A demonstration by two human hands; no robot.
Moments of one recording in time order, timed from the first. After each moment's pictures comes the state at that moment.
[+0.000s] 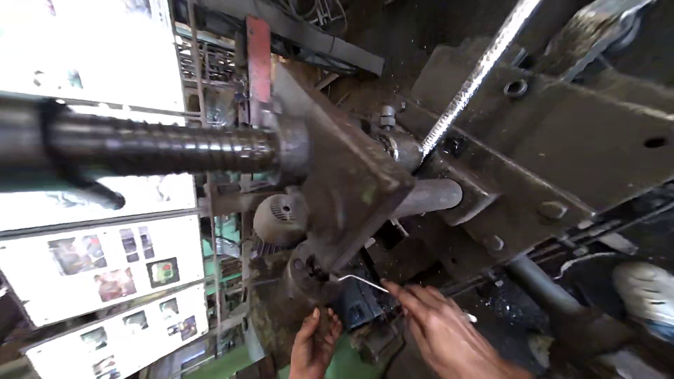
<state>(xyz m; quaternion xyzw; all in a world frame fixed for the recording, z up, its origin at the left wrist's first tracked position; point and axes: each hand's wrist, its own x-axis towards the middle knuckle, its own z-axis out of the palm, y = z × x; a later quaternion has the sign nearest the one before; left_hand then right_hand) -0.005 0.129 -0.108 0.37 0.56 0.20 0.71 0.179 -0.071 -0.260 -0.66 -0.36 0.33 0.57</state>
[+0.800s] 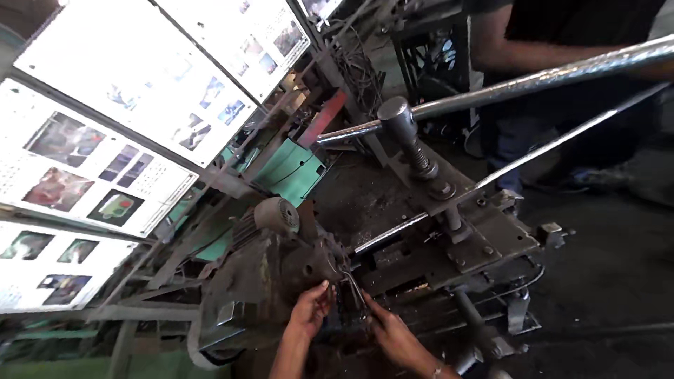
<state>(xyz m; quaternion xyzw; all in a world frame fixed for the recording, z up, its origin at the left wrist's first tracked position) 0.005 0.126 -0.115 0.38 0.55 0.20 0.71 0.149 -0.066 -0.193 -0.61 -0.39 0.51 0.46</state>
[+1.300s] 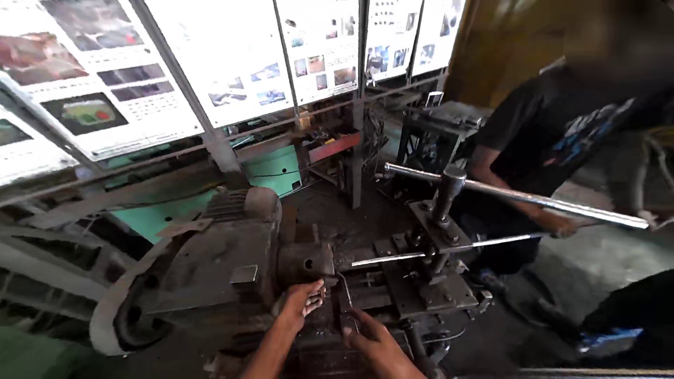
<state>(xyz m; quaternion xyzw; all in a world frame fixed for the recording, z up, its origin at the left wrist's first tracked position) 0.003 0.128 -0.113 0.38 0.52 0.20 0.74 0.127 -0.093 -0.038 -0.64 -0.30 0.55 0.45</state>
